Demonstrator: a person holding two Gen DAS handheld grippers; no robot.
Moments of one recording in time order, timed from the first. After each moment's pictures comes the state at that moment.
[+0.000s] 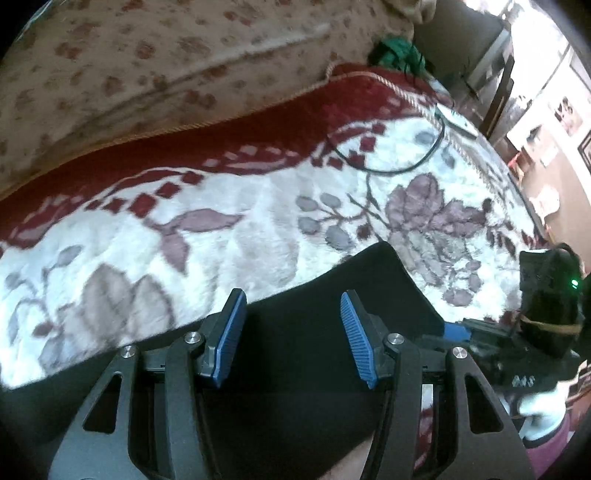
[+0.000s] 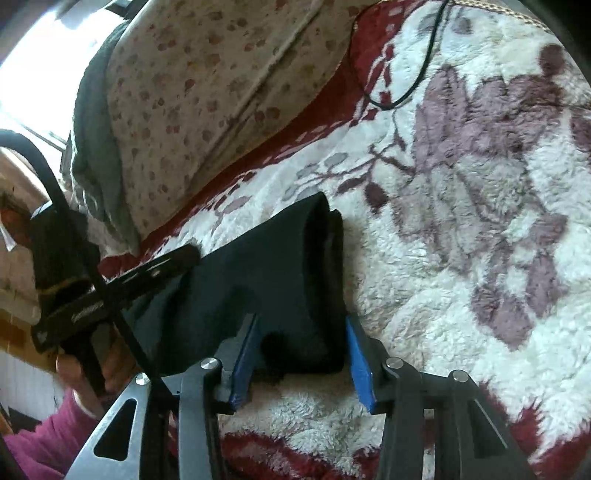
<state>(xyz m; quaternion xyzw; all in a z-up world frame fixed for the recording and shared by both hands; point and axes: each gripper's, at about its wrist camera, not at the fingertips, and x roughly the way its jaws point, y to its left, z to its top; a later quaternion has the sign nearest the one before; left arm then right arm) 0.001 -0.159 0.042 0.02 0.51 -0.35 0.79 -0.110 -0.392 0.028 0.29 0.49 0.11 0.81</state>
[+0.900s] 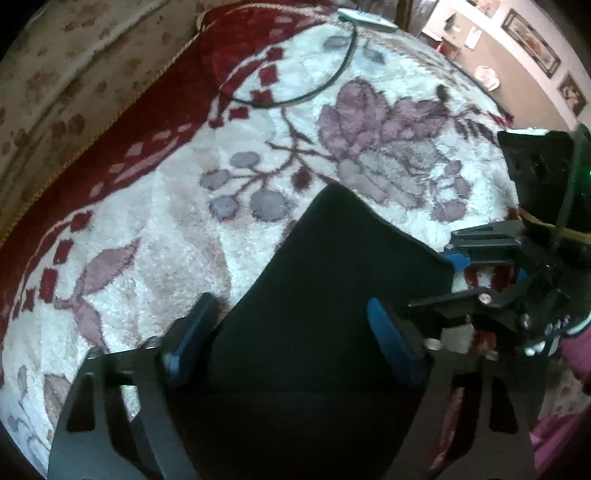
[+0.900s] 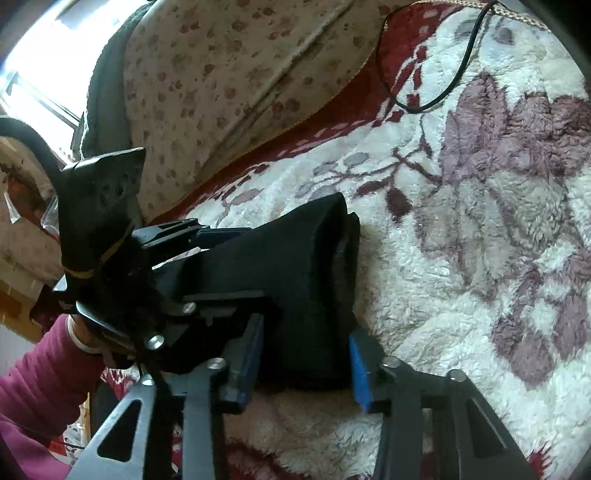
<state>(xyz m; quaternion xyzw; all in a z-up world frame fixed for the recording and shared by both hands) -0.001 -0.211 0.013 0.18 0.49 -0.50 0.69 -0.091 -0.380 0.018 0.25 0.49 0.15 0.82</state>
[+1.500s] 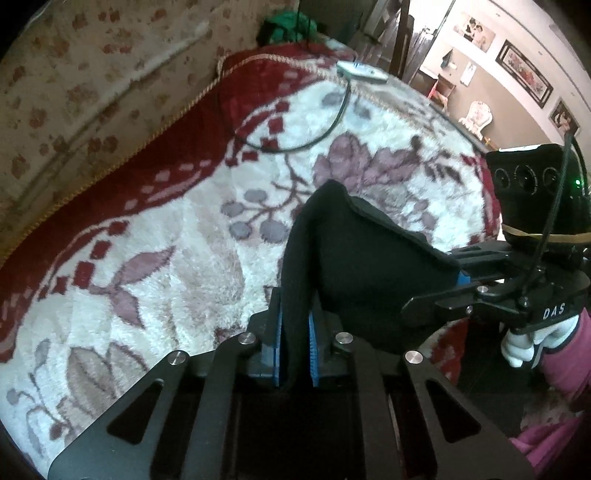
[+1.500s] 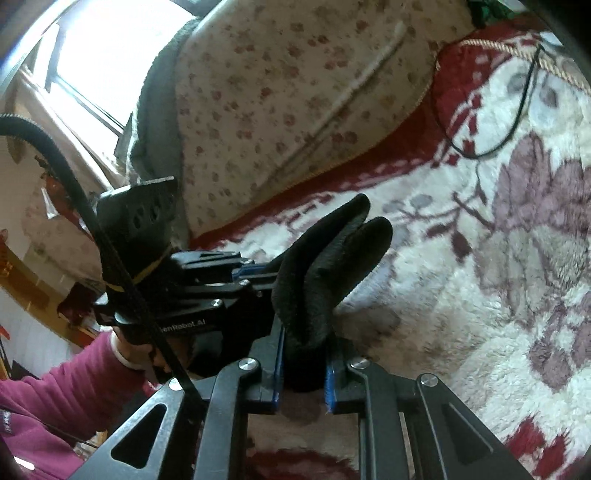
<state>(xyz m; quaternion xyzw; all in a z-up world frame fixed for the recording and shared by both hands) -0.007 -0.169 0.053 0.12 0.45 -0.51 0.73 -0.099 -0.360 0.065 0.27 0.42 0.21 0.84</state>
